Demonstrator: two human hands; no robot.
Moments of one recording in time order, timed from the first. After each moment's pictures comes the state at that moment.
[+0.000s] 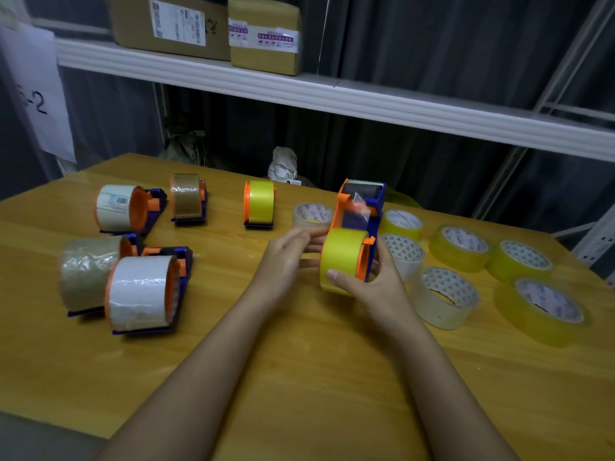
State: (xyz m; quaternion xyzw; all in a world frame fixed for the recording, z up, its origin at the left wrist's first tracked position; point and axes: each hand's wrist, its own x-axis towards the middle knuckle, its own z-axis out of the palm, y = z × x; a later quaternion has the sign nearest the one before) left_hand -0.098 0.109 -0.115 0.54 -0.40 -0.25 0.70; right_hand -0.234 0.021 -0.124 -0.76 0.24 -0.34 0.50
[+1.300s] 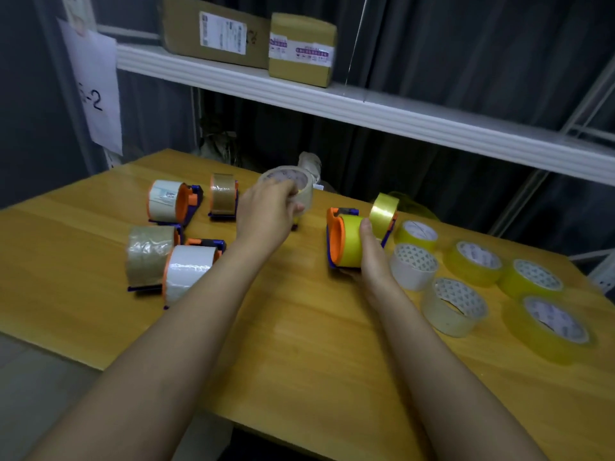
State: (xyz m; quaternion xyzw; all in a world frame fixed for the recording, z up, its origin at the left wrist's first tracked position) left_hand -0.056 0.142 -0.051 0.81 -0.41 0.20 0.37; right_hand -0.174 0.013 -0.110 -0.62 0.36 -0.30 0.64
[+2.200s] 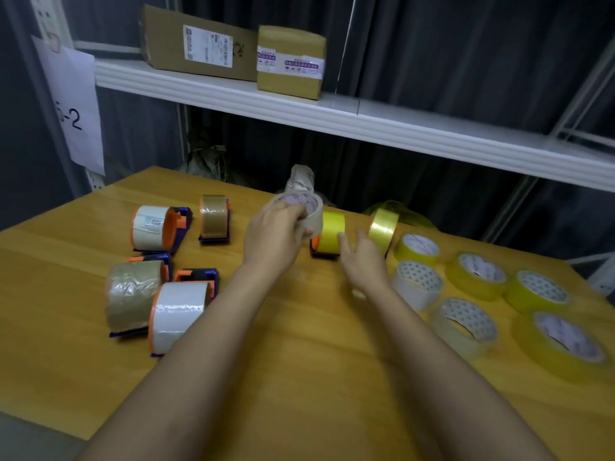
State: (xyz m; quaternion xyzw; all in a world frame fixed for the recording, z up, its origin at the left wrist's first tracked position) left_hand -0.037 0.121 -0.052 0.82 -0.44 0.15 0.34; right_hand -0.128 -0.014 -0.095 -0.84 0.40 -0.26 0.27
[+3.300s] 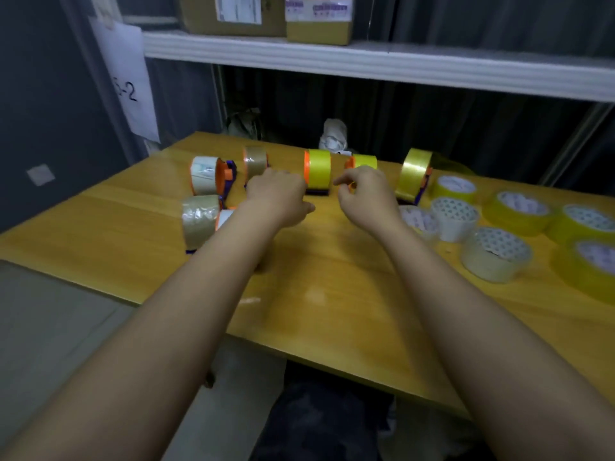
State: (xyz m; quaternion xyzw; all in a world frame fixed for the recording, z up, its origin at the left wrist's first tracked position) left_hand -0.070 0.189 -0.044 0.89 -0.44 0.06 0.02; right_hand -0.150 0.058 -0.079 -0.90 0.25 -0.31 0.19
